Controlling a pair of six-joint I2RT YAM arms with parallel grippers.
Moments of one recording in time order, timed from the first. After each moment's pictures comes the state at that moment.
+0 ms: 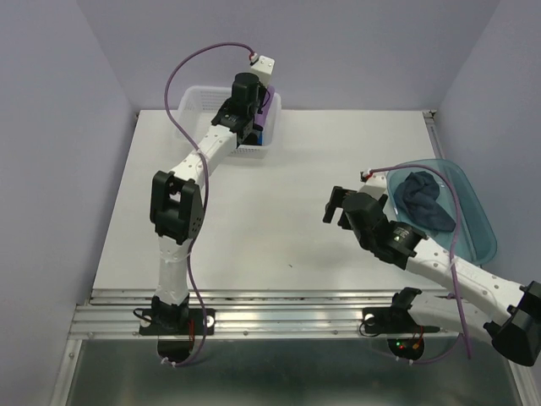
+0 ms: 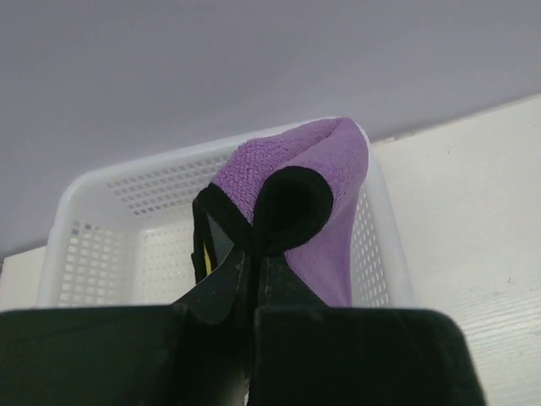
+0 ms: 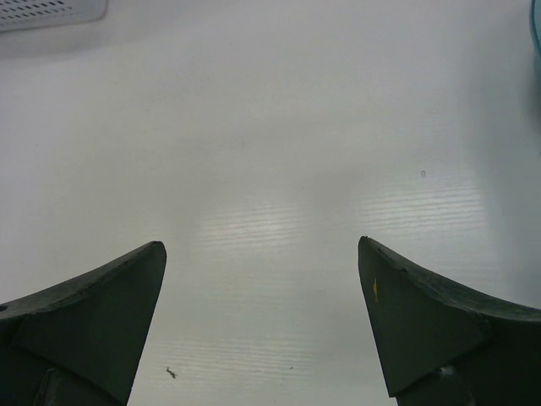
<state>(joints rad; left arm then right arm) -0.43 2.08 1.95 -0.08 -0.28 0.17 0.81 0.98 0.75 -0.38 0.64 0.68</state>
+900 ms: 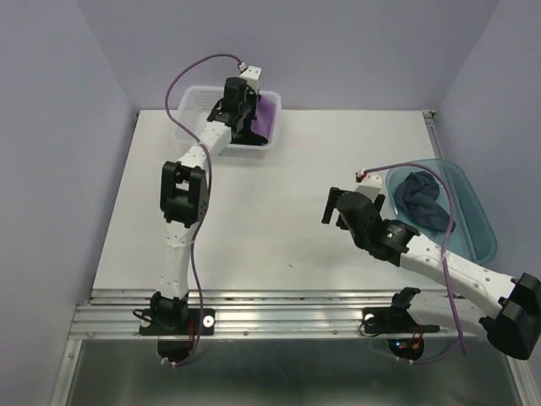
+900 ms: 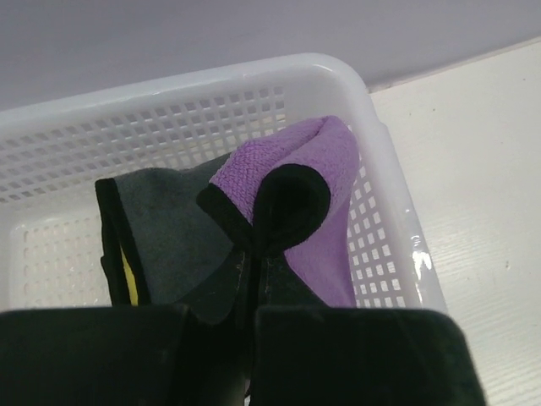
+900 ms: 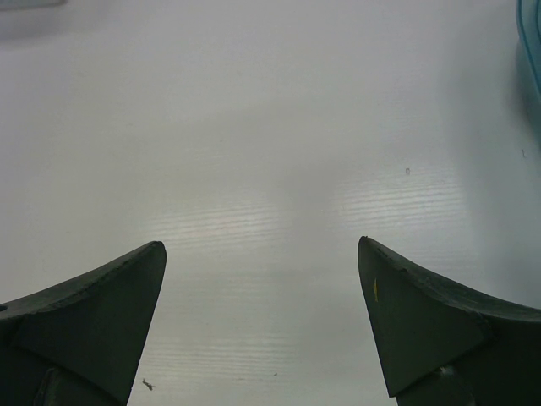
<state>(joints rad) -0.32 2.36 2.16 -0.18 0.00 0.02 0.81 1.04 0.75 -0.38 0.68 0.66</state>
